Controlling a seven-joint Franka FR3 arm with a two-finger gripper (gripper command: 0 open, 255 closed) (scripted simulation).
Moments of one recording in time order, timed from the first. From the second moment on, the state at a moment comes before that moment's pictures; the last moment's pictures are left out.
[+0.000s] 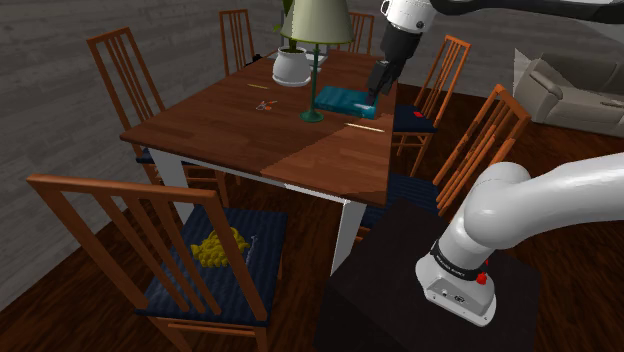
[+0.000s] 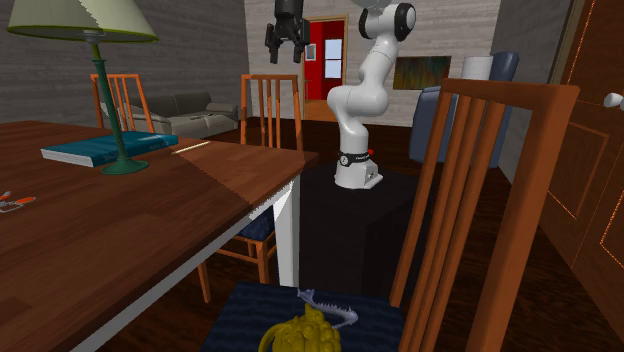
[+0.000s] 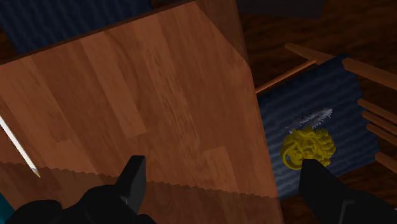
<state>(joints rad) 0.02 -0.79 -0.02 -2.33 0.00 1.69 -0.07</state>
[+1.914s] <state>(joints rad) -0.02 -0.22 0.50 -2.57 0.22 2.42 0.85</state>
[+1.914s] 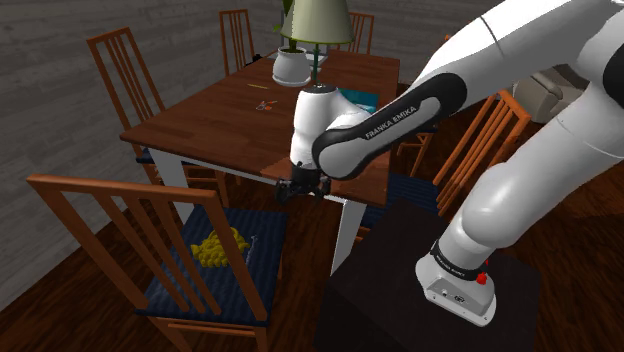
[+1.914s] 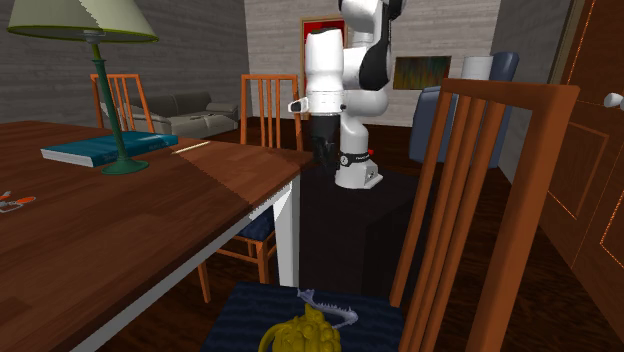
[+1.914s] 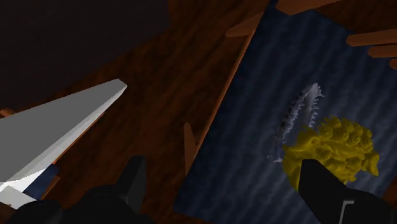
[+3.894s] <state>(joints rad) 0.26 0.77 0.31 -1.99 -0.20 2.79 1.67</state>
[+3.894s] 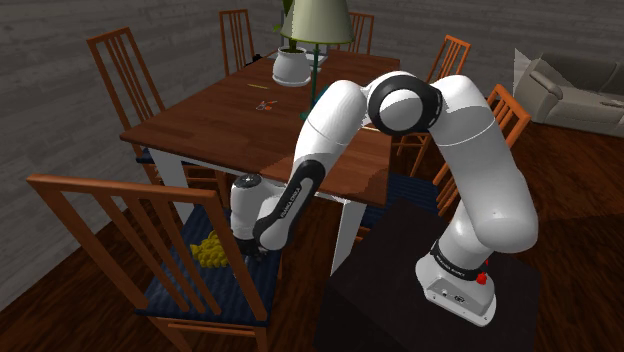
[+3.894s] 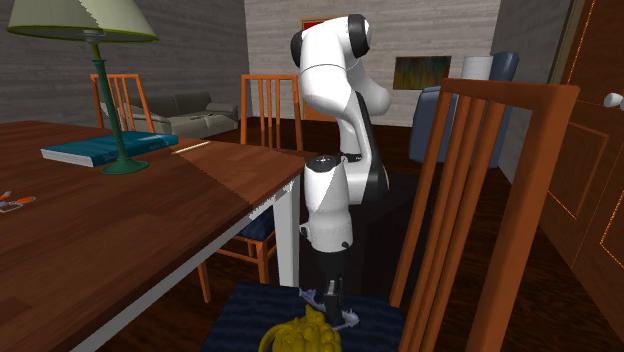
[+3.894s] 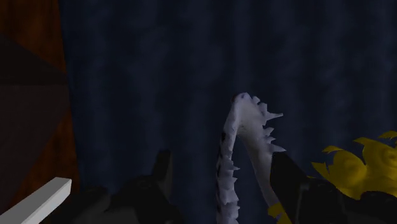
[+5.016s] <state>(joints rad) 0.24 0.69 0.34 -2.02 -0.18 2.73 1.66</state>
